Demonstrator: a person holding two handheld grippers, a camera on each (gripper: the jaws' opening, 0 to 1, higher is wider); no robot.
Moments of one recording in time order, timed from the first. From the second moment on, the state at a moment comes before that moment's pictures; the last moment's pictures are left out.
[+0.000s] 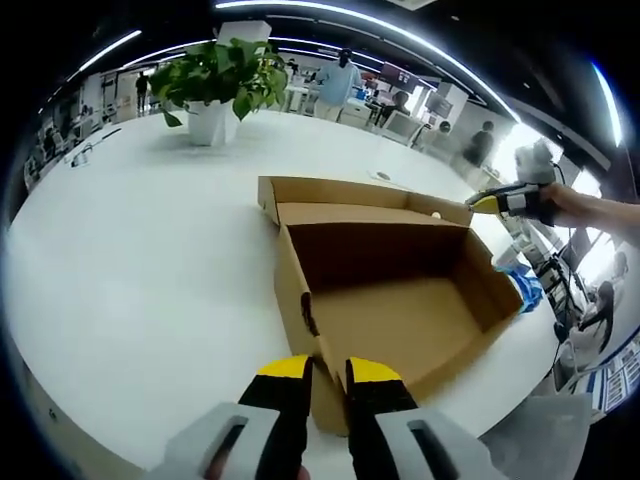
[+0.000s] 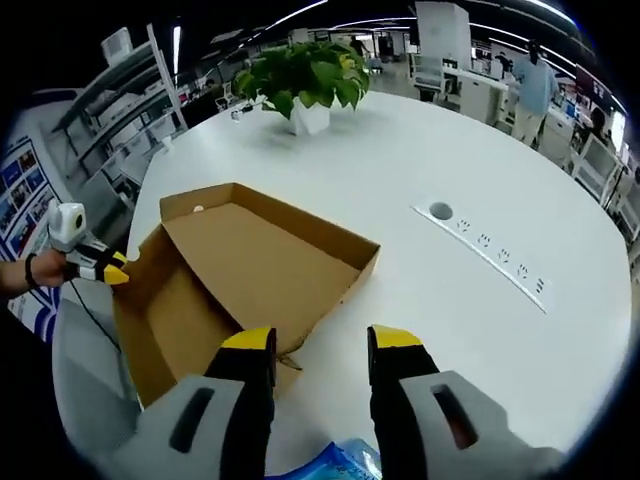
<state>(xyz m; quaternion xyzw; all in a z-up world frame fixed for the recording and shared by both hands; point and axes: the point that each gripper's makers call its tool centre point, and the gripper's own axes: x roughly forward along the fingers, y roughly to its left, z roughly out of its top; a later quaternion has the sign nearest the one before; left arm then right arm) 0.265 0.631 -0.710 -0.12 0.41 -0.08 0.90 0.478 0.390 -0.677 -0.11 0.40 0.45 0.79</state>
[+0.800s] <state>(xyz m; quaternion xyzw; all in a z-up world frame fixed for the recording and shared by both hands) 0.270 0.632 -0.710 -0.12 0.41 -0.07 0.90 0.528 0.414 -0.724 -0.07 0.43 0.41 0.80</state>
